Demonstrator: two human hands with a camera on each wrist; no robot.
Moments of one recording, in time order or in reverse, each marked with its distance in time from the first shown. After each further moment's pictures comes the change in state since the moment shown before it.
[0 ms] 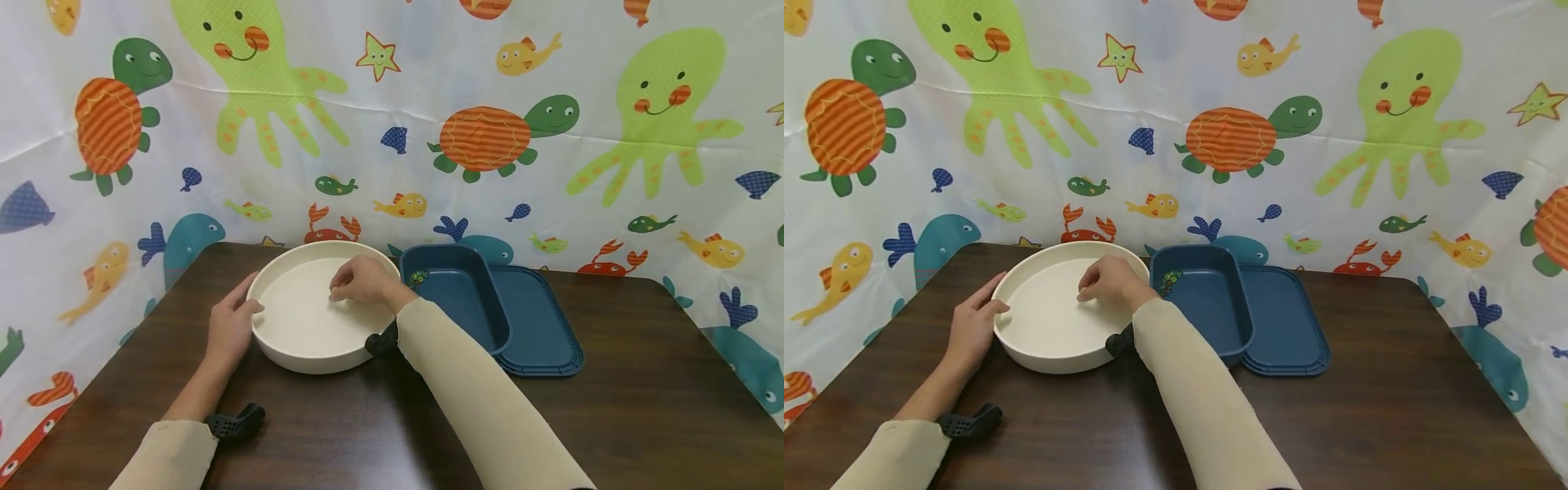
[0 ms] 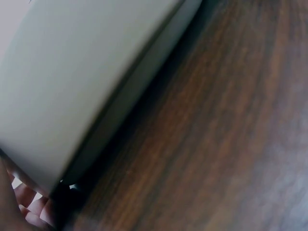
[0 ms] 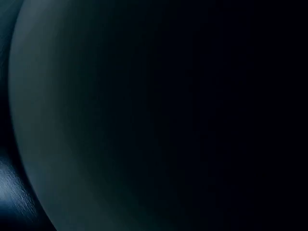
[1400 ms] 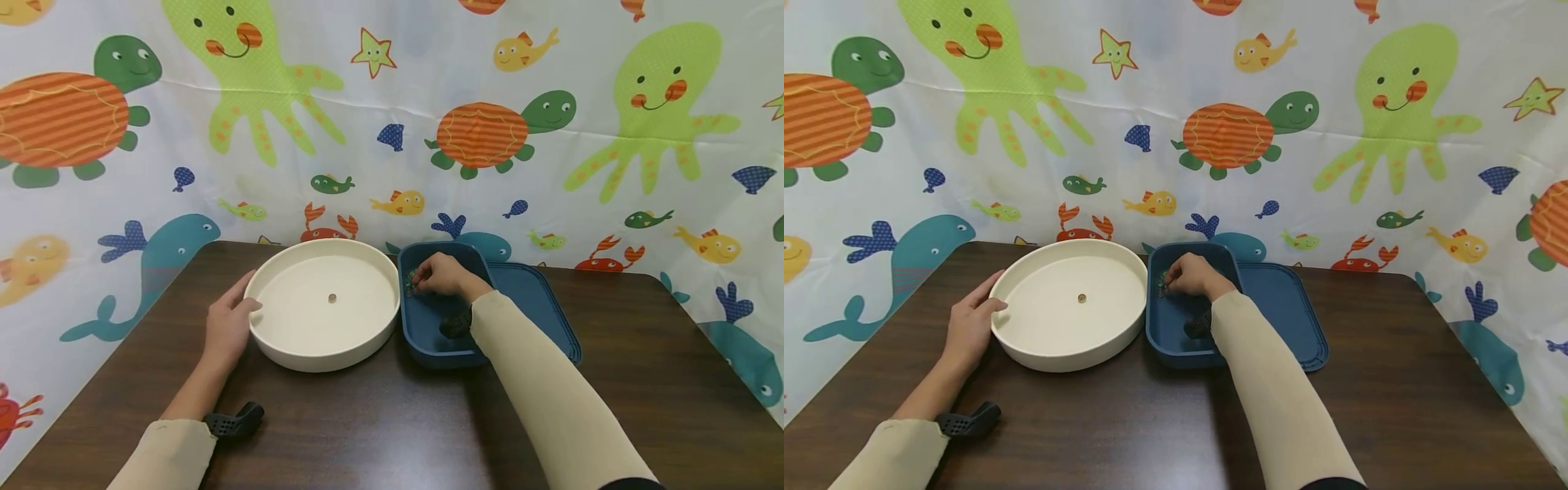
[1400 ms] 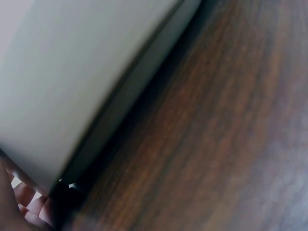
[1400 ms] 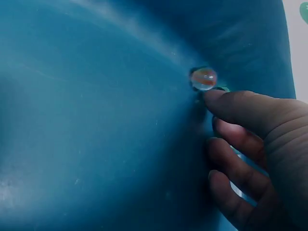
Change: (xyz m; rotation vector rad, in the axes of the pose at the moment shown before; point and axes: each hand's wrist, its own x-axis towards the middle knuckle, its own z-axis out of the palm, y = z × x) left_hand 0.009 0.004 -0.002 -0.023 -0.021 -0.008; right_hand -0.038 0.102 -0.075 -0.124 0.012 0.134
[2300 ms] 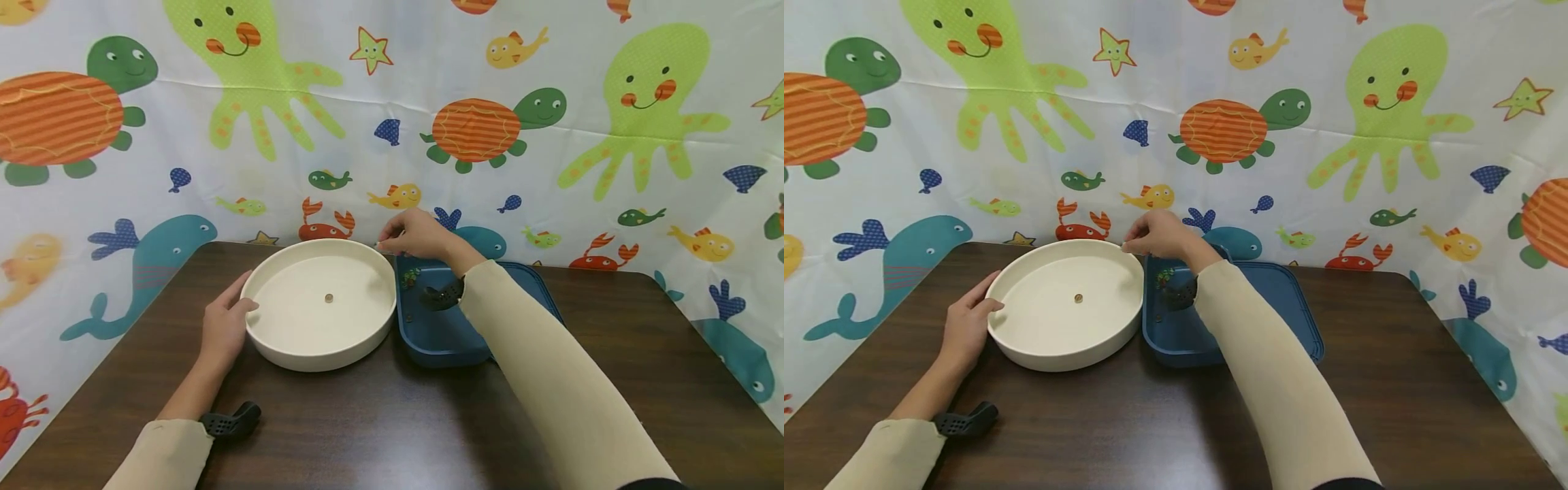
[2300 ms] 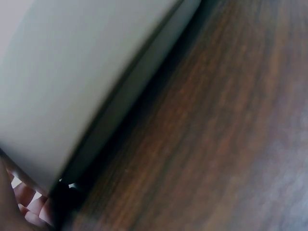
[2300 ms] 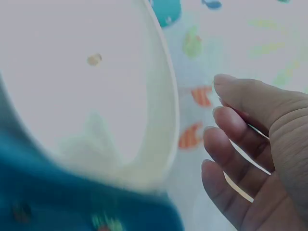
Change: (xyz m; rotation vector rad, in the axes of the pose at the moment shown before) left_hand -0.036 0.002 -0.001 0.002 0.037 -0.011; right_hand -0.028 -0.088 -0.036 0.059 0.025 -0.193
